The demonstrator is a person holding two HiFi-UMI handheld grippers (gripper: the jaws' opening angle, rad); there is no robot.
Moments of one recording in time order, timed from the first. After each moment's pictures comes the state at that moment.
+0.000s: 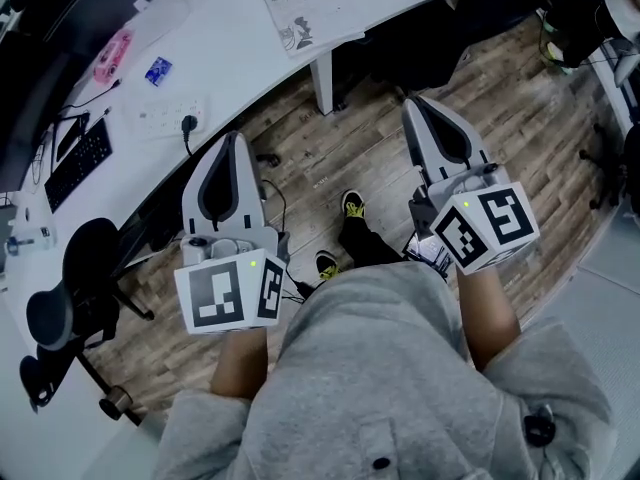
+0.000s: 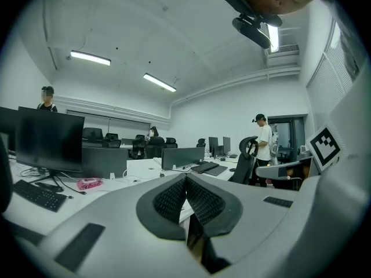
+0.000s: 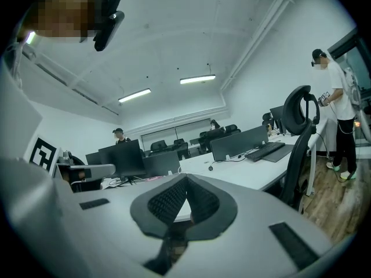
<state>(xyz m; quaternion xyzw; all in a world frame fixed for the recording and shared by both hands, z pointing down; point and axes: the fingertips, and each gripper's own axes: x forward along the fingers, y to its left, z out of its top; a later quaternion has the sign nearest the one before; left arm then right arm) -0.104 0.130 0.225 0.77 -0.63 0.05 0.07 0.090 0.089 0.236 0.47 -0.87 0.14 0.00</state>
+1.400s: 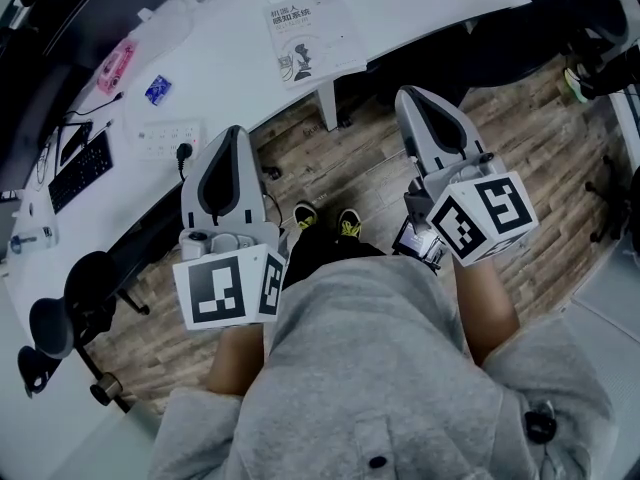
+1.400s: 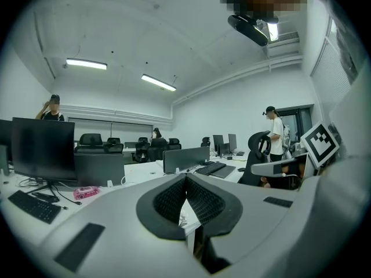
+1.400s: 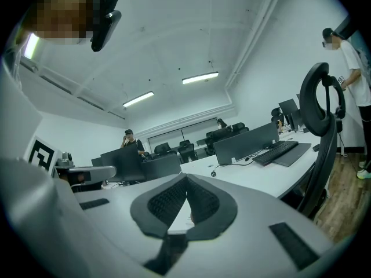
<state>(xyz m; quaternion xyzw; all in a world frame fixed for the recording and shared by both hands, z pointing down) -0.072 0.045 0.217 0.75 -0.65 0.07 0.06 0.105 -0.015 0.233 0.42 -0.89 0.15 -0.01</state>
